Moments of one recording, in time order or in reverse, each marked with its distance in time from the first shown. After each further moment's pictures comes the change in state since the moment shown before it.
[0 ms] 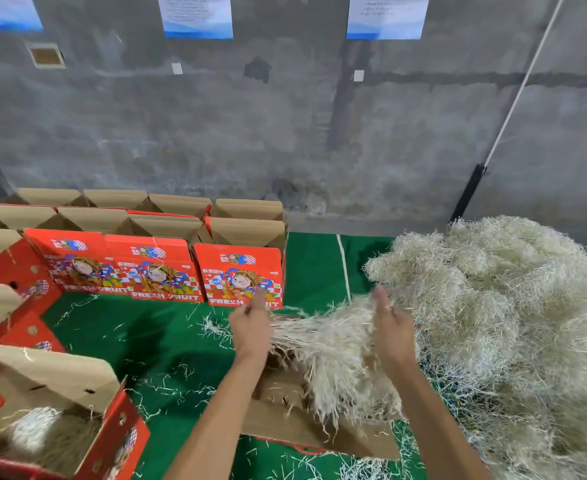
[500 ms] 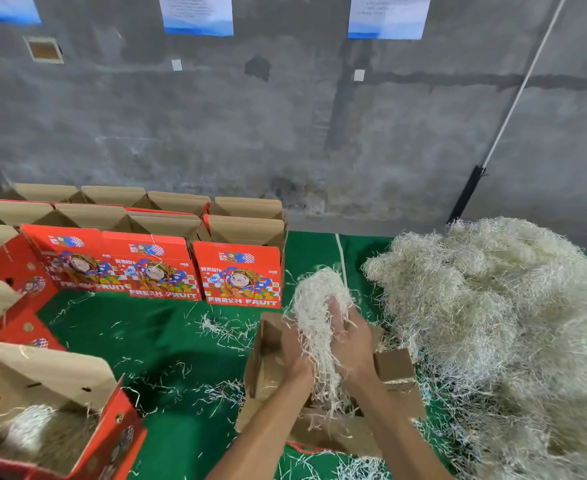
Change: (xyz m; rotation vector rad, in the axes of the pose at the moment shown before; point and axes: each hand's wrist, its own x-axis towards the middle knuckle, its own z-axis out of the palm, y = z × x) left_hand -0.062 -0.014 0.035 0.270 -0.297 -0.251; right_hand -0.024 0.025 0.034 -0.101 -0.392 -0.108
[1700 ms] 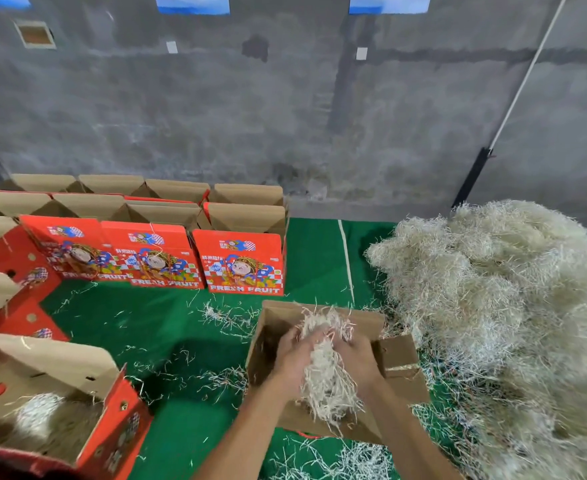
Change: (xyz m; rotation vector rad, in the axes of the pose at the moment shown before) left_hand 0.035 -0.054 -0.010 -0.170 -0.177 -0.225; right_hand -0.009 0.039 -0.002 0.051 -0.006 0.356
